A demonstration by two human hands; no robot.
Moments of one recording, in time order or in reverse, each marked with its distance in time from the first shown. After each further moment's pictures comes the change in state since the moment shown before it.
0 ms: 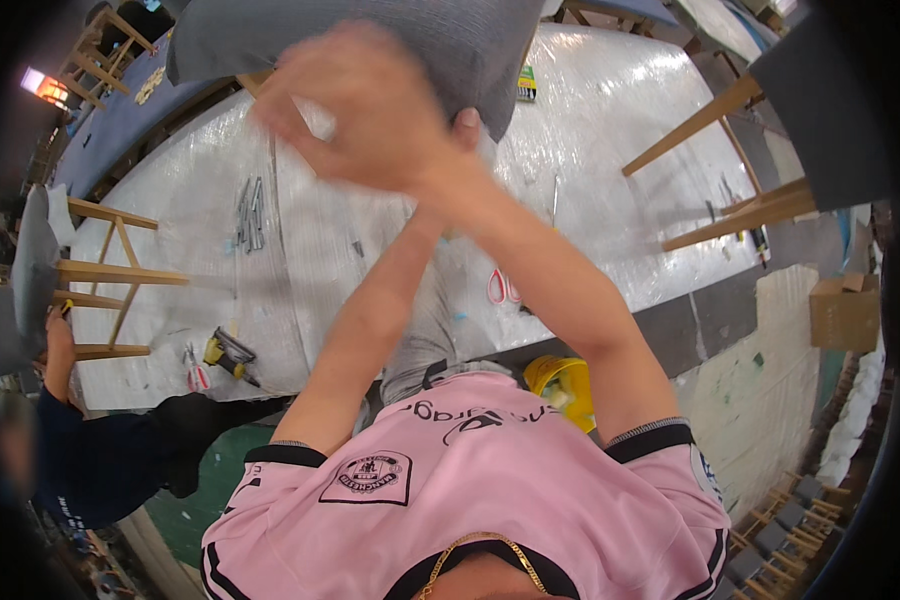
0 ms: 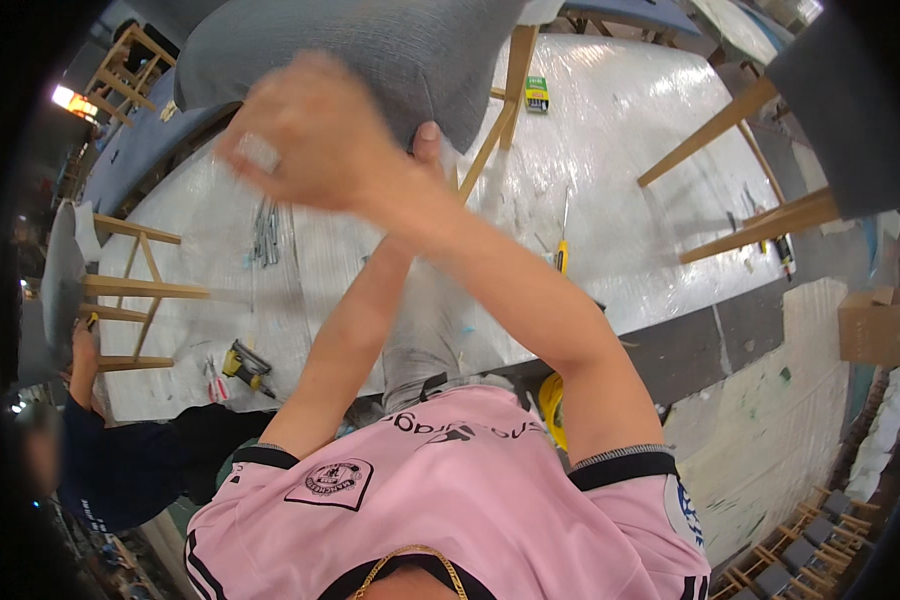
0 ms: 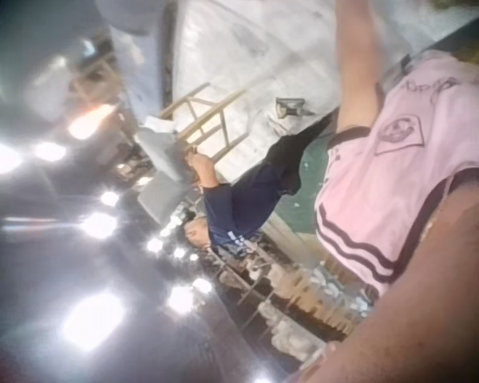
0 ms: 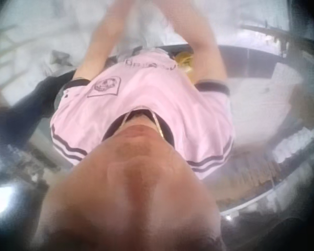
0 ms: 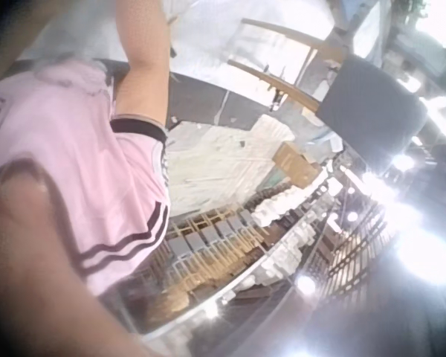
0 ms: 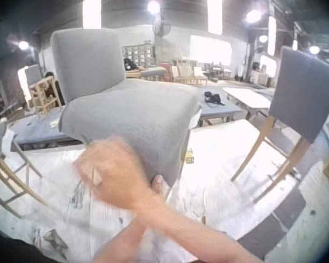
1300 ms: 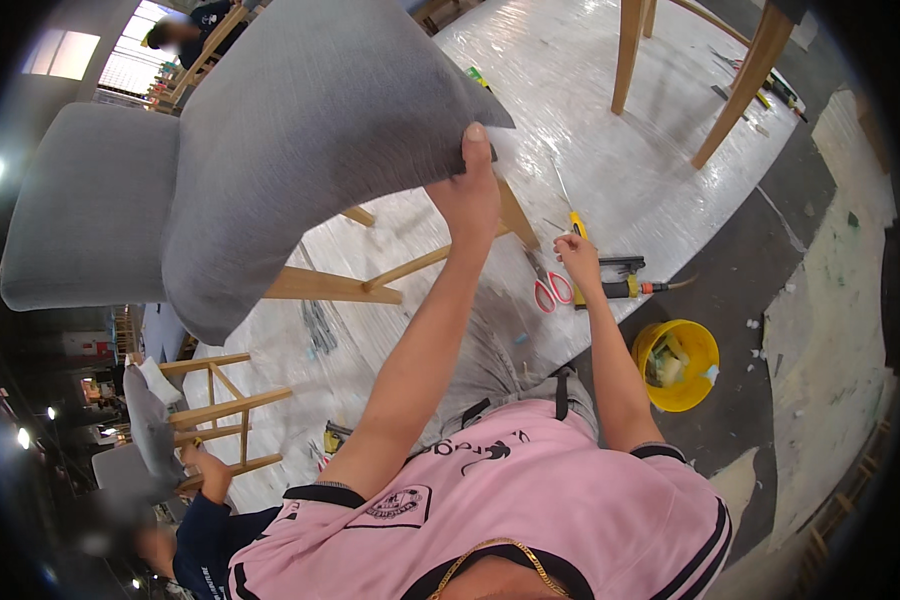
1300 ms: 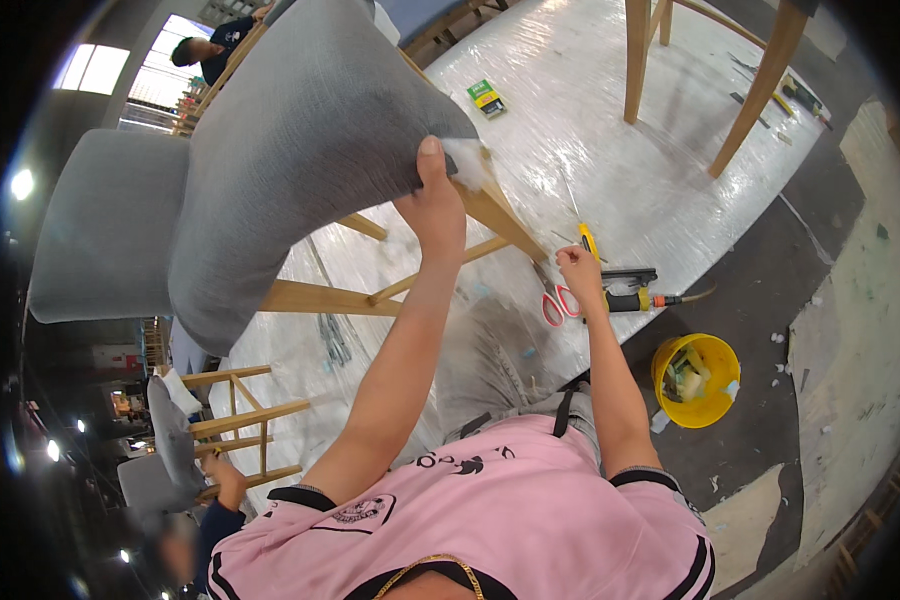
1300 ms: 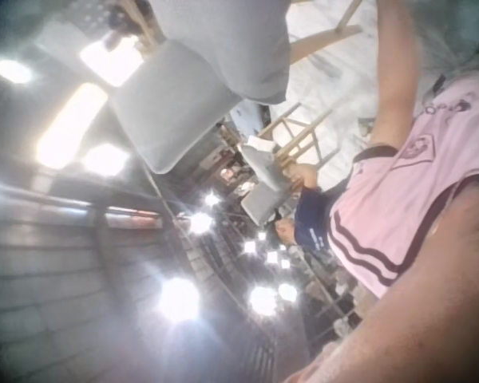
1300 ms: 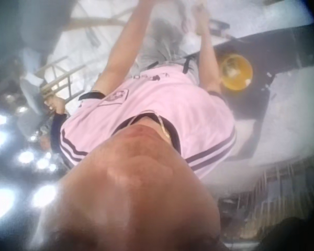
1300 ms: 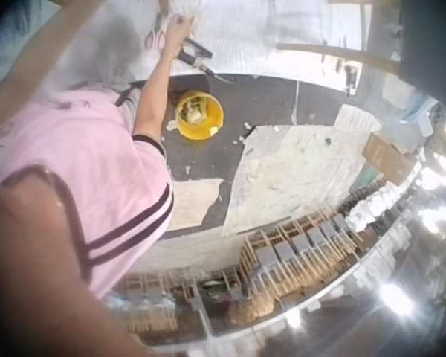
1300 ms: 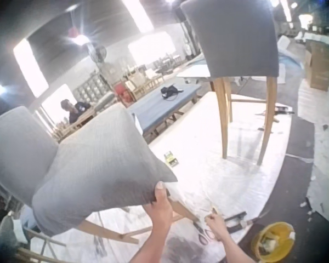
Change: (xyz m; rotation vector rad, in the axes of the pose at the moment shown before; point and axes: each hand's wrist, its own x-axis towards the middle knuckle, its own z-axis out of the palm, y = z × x) left_hand -0.043 0.038 0.141 -0.118 -0.248 -0.188; right_hand -0.484 0.100 -0.107 0.222 0.332 1.669
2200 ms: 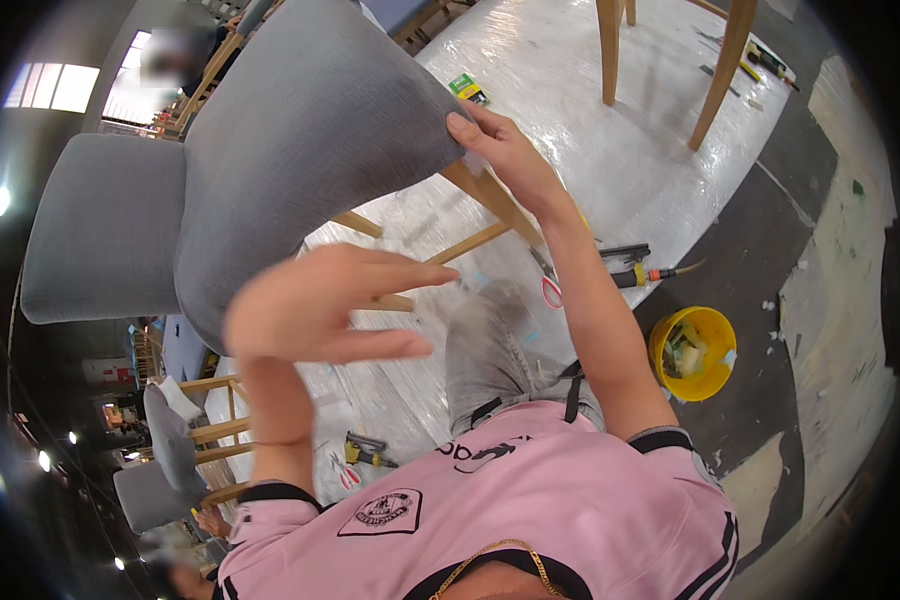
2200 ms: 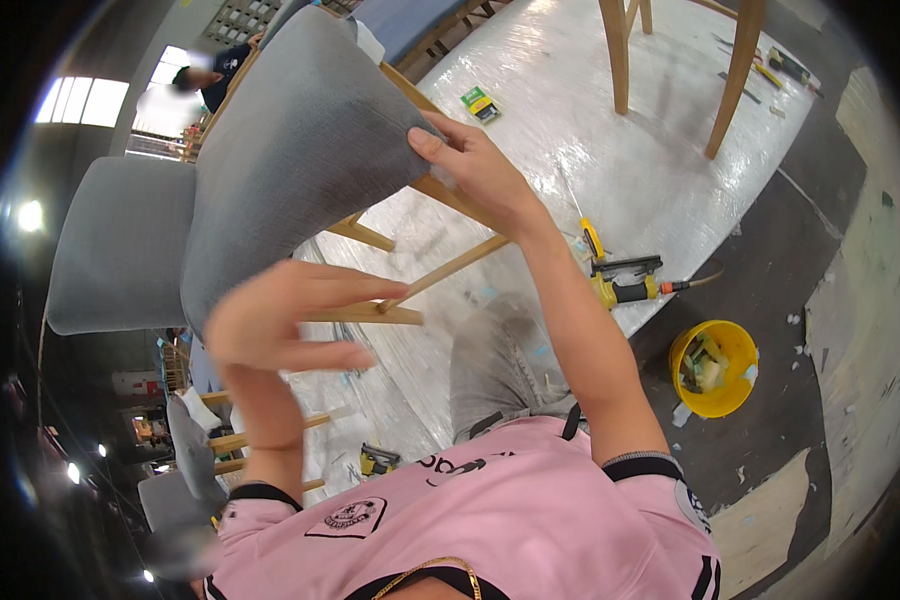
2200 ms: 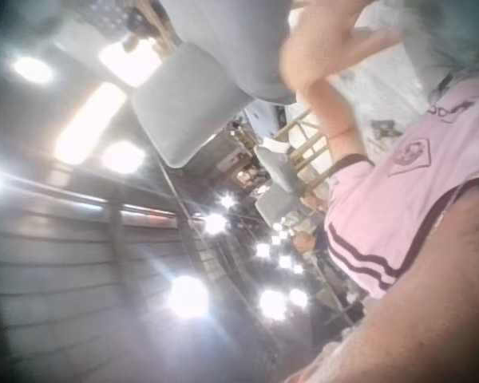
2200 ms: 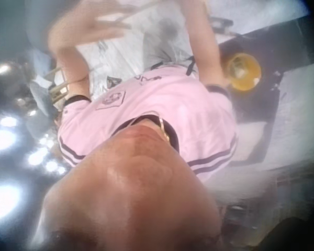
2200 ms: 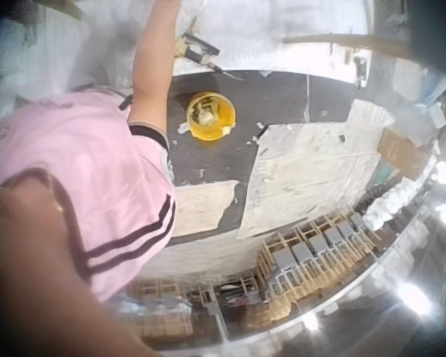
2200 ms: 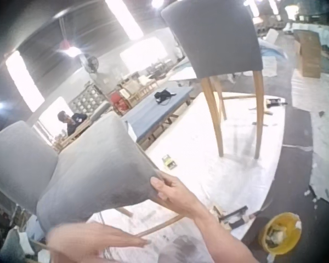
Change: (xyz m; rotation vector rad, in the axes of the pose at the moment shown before) left_hand 0.043 0.215 -0.074 0.967 -1.721 0.082; right_hand -0.041 -0.323 0.032 0.456 -0.452 -0.420
